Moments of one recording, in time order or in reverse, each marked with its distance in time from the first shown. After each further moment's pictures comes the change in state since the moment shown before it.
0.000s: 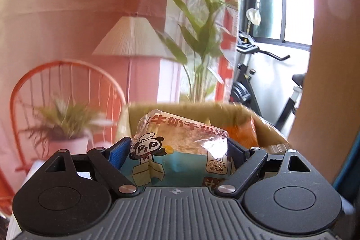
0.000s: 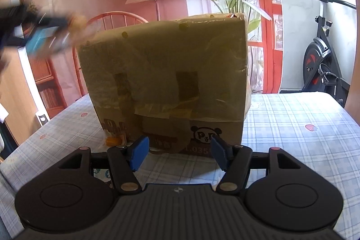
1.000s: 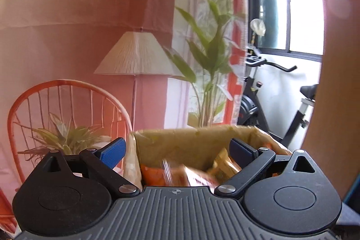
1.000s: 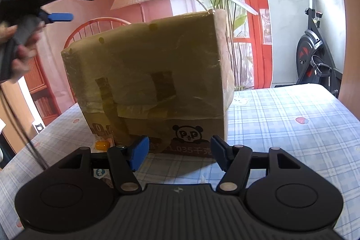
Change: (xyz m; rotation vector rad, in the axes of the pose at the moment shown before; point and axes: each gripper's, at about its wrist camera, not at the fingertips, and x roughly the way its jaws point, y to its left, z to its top) left arm 0.000 0.004 0.017 0.021 -0.074 0.009; right arm -0.005 -0.025 -0.004 0.052 -0.010 -0.020
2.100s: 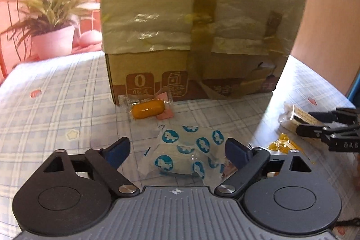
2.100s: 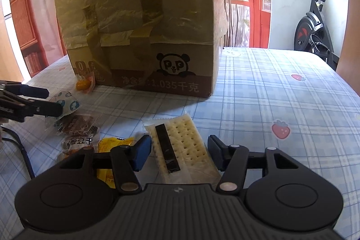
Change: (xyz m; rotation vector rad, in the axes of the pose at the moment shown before) left arm 0.010 -0.006 -0.214 -0.023 0.441 -0.059; right arm 0.024 -0.012 -0.061 -0.078 0.162 -0.046
